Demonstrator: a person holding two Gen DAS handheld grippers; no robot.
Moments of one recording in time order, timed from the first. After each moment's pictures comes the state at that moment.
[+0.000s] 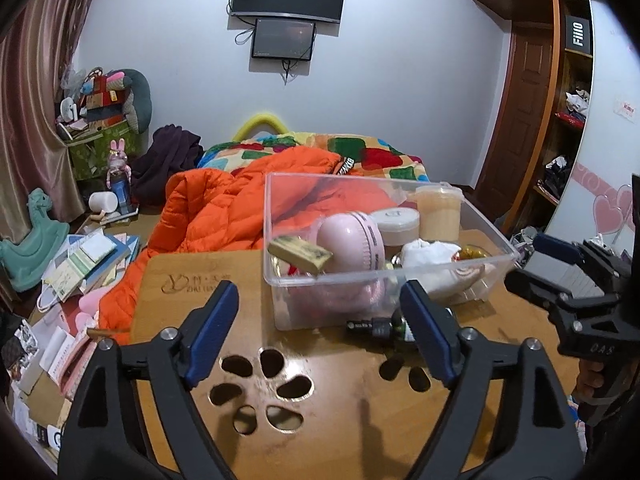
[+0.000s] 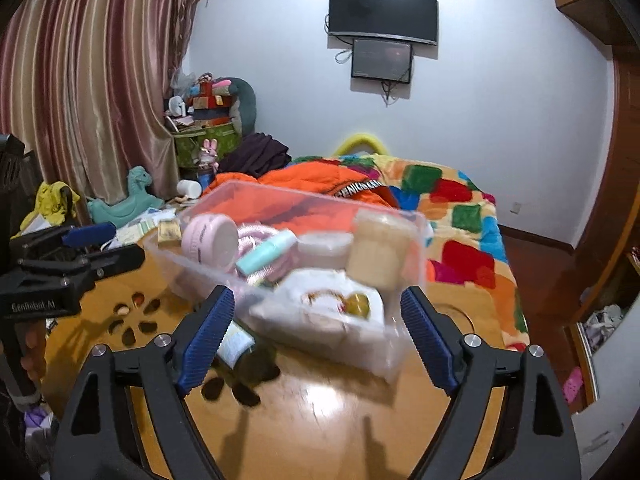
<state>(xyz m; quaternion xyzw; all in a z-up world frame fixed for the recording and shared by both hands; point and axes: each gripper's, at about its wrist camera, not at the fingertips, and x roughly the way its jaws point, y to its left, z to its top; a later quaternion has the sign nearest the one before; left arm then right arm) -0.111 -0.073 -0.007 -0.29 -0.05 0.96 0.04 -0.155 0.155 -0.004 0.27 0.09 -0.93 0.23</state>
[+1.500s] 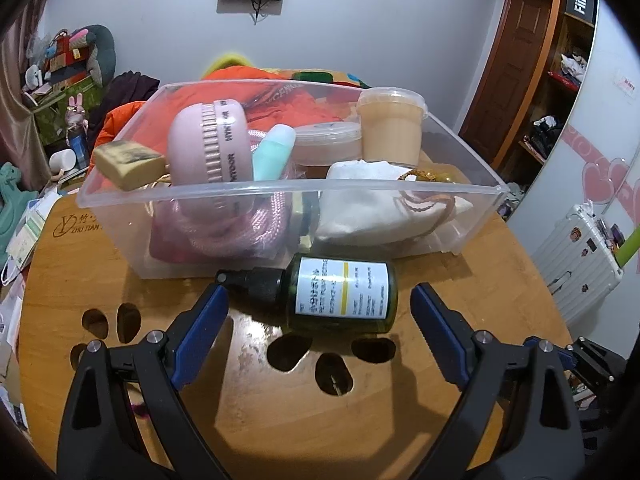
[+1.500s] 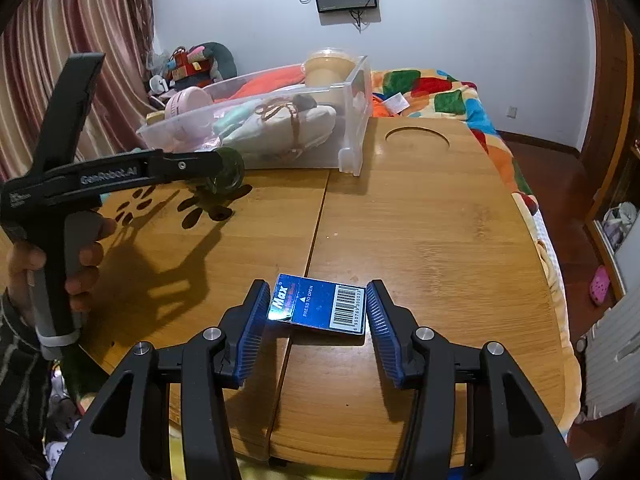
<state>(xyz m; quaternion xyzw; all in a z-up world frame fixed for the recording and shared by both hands) -0.153 0.004 -0.059 -0.38 -0.06 0.92 0.08 -0.101 0.231 -0.084 0.38 0.01 -0.90 0.23</state>
